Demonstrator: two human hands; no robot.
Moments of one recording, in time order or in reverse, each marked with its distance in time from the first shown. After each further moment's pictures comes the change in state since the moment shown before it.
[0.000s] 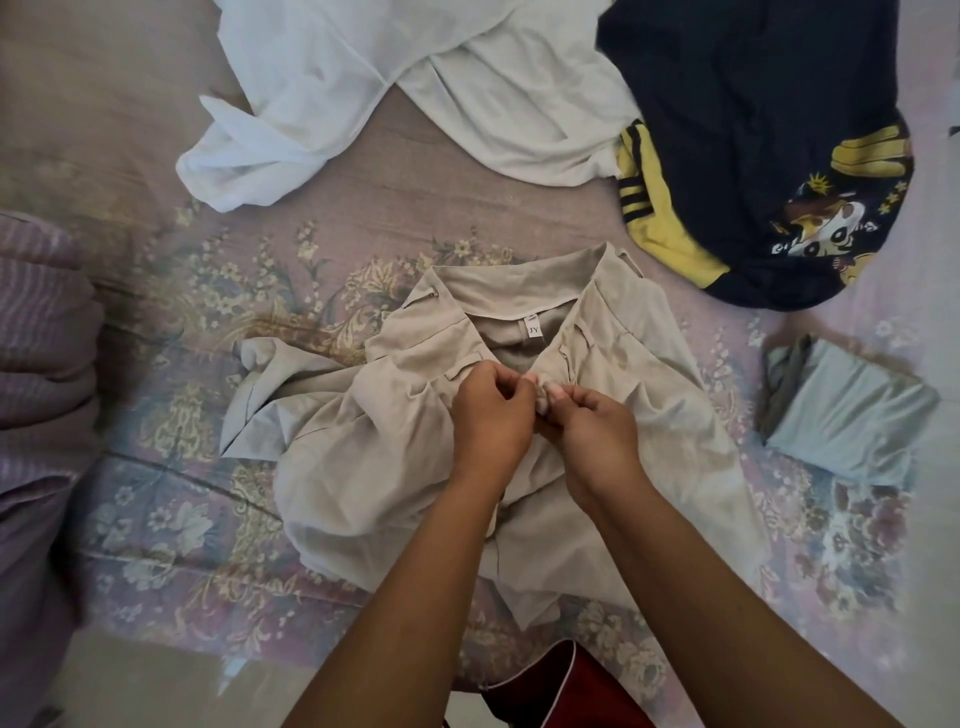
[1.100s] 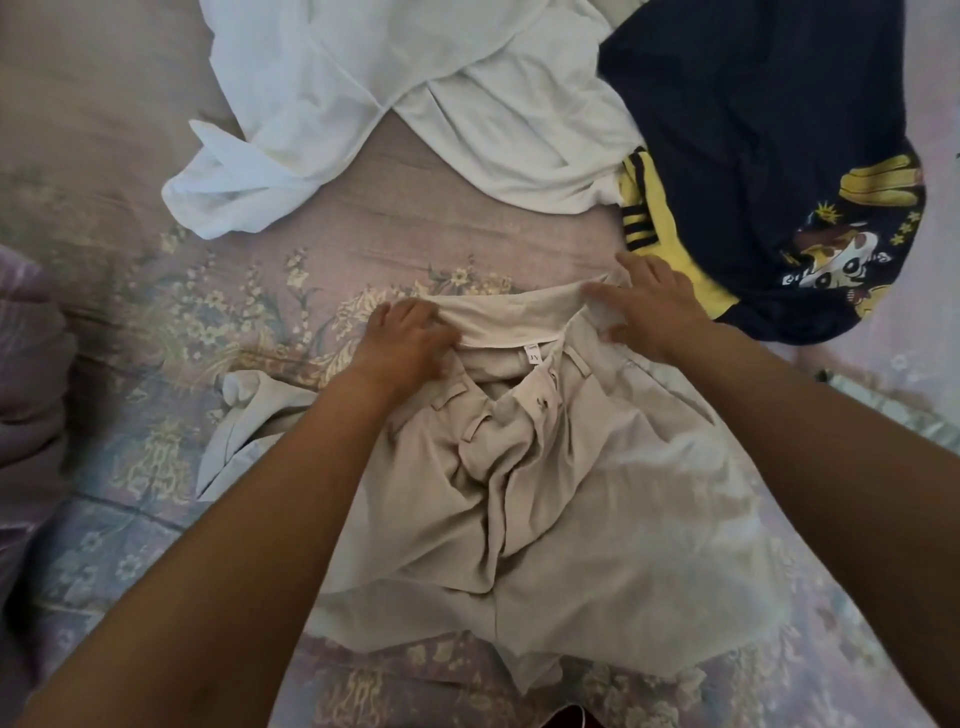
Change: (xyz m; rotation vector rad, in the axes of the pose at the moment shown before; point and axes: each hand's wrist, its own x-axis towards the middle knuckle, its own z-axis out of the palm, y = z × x) left_hand 0.145 0.009 -0.065 1.178 -0.304 0.568; right_hand 0.157 -0.118 -0.020 -1.906 -0.201 -0.686
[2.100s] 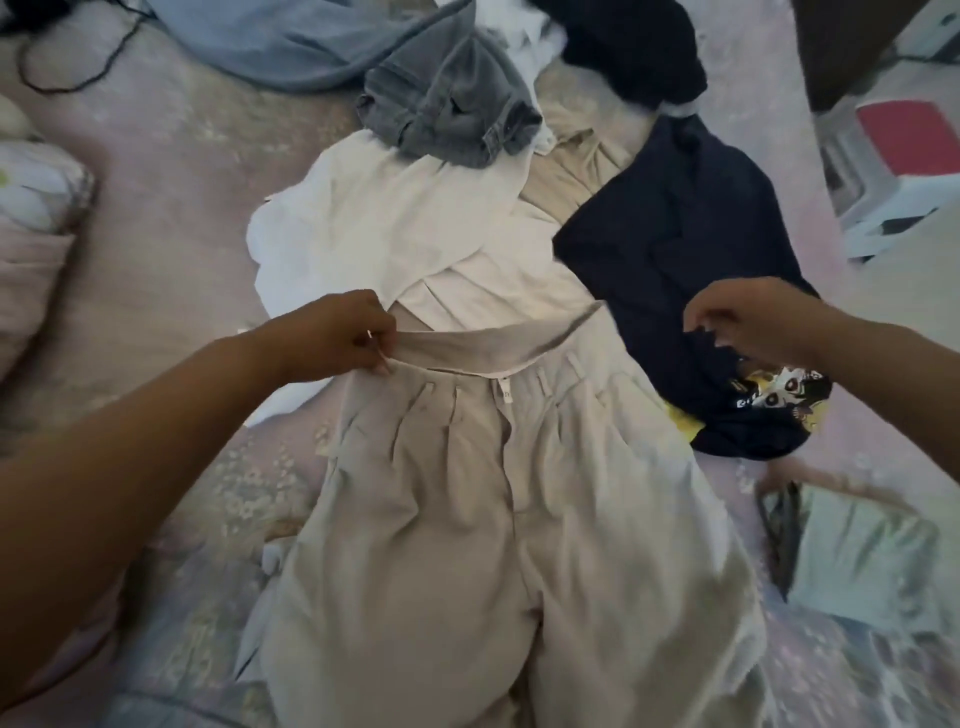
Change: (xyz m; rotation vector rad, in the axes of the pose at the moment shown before) left_hand 0.019 -0.041 -0.220 -0.040 0.061 0.278; right_hand -0.037 0.084 -0.160 0.319 0.239 -0.033
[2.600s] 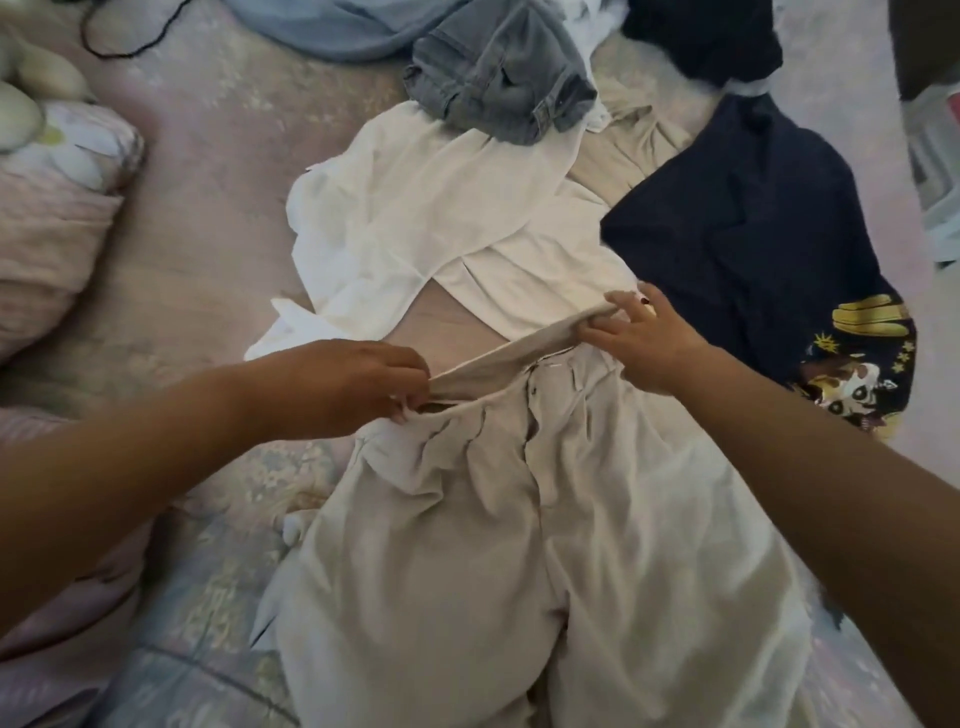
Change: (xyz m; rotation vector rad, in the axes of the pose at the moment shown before) left_hand -0.057 0.003 0.030 0.106 0.035 0.452; right_hand 0.078 -0.057 0.111 -0.810 -0.163 -0.281
